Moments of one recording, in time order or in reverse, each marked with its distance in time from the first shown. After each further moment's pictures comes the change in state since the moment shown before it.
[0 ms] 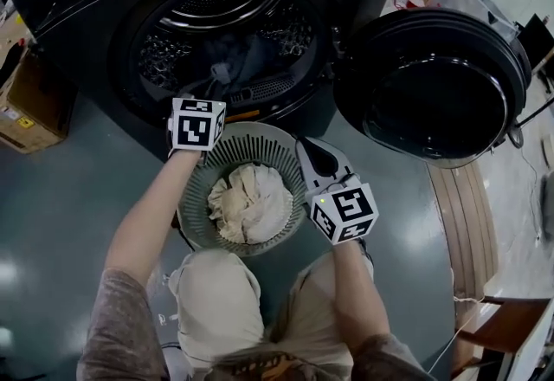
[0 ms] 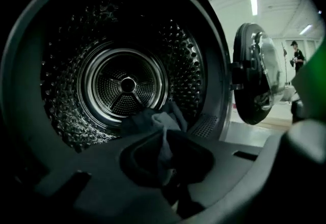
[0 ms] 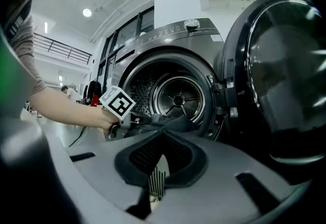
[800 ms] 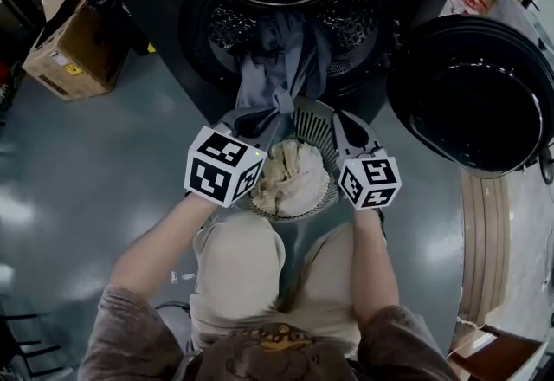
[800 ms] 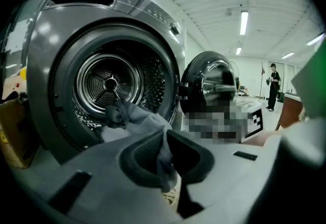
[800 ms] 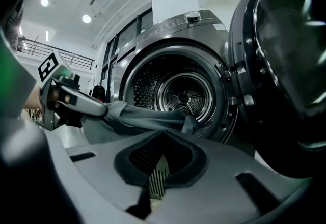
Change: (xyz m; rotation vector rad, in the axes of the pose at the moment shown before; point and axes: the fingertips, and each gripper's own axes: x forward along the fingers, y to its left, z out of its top) left arm -0.169 -0.092 -0.007 -0.063 -0.002 -0.259; right arm 0.028 0.012 -0.014 0.040 -0.015 0.058
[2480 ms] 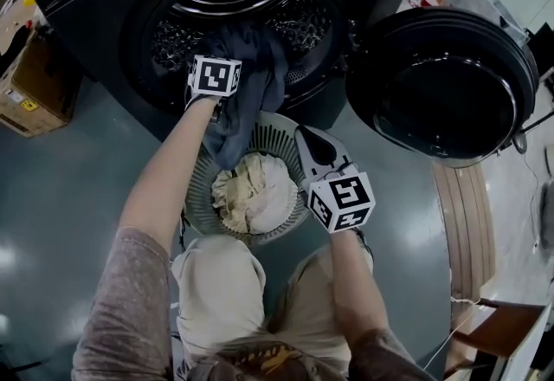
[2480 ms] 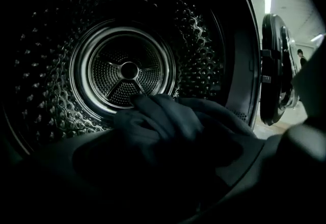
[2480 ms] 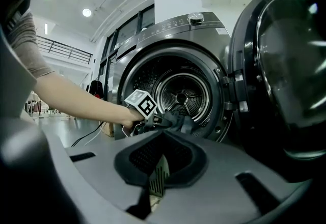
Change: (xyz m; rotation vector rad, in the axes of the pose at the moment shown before) left arm 0.205 0.179 0.007 -0.007 0.104 0.276; right arm -0.009 0.004 0.008 -0.033 0.036 -0.036
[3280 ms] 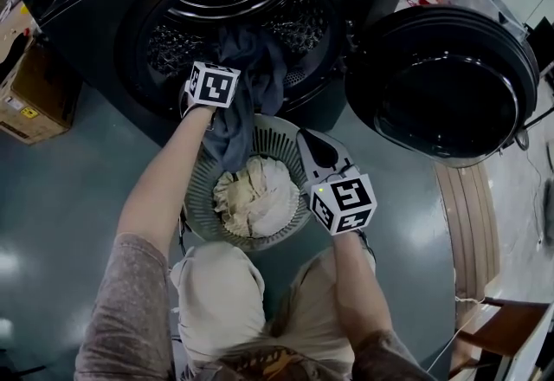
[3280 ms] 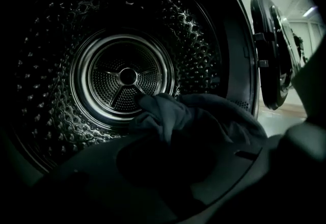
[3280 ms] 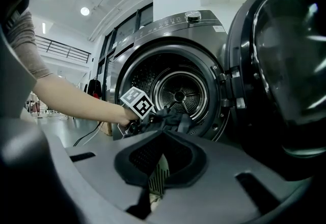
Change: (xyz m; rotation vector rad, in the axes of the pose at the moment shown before) left arm -0.005 0.003 0.001 0.149 -0.001 0.062; right arm 0.001 -0.009 -0.007 0.006 0.014 -0.018
